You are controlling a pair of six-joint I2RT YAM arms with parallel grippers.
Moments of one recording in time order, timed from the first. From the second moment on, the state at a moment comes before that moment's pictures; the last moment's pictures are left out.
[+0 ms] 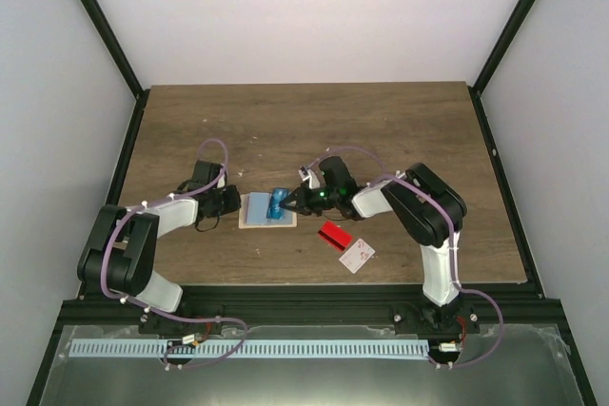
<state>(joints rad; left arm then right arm) -0.24 1.52 0.62 -0.09 0.18 -0.49 0.66 1.99 0.90 0.50 -0.74 0.94</state>
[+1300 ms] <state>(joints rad) -0.24 1.55 0.62 -0.04 0.25 -0.49 0.66 2.17 1.05 0.52 -0.92 1.09</state>
